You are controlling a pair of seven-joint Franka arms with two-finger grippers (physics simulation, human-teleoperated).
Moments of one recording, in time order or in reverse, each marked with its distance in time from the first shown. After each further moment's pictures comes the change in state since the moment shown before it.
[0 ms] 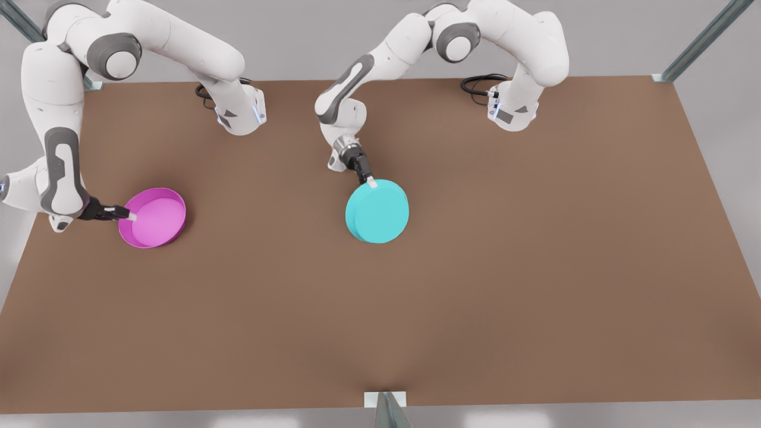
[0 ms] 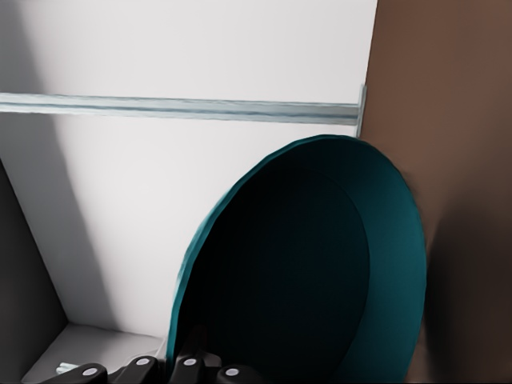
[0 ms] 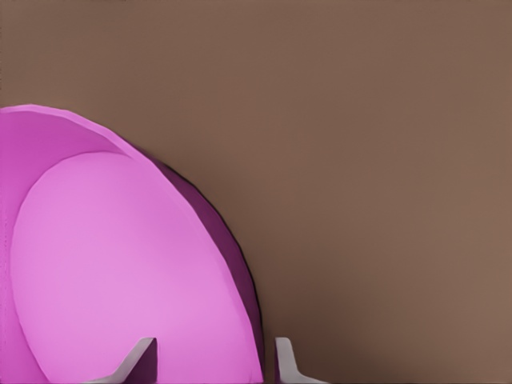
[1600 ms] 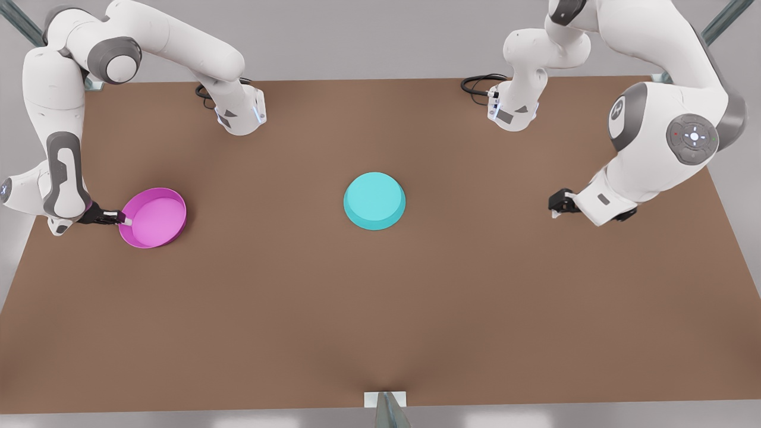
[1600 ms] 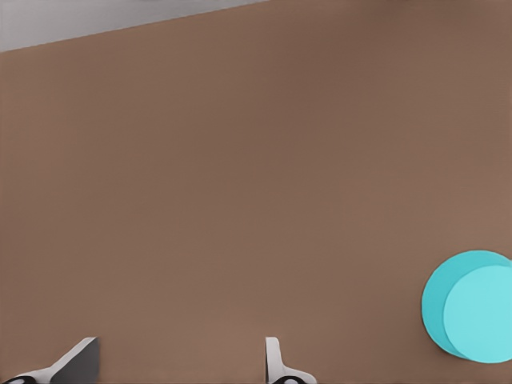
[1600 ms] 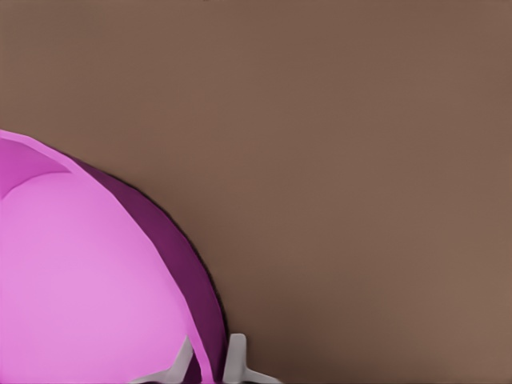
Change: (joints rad) left arm 1.518 -0.800 -0.397 0.134 -1.197 0.079 0.932; right arm 0.000 0.029 0.005 0.020 0.000 0.052 -0.015
